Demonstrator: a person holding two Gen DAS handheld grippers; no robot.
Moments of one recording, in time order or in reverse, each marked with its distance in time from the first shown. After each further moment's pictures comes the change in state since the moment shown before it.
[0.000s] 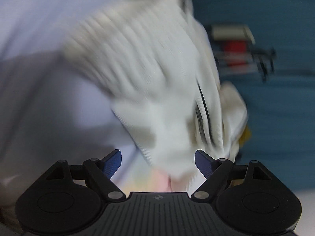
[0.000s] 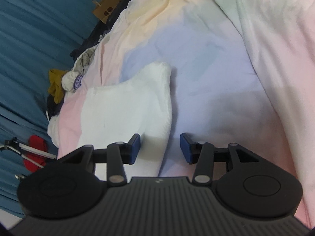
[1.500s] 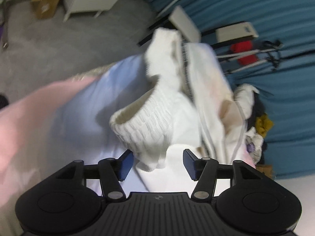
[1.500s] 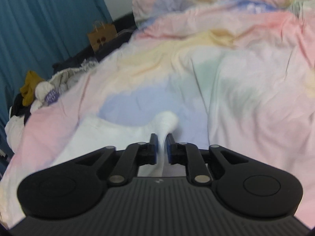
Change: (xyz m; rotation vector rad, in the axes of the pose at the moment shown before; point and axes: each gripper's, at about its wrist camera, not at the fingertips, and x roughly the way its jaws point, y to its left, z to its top) left arm -0.098 -0.076 0.083 0.300 0.031 0.146; right arm -0.057 0.038 0.003 -0.339 -0.346 -0.286
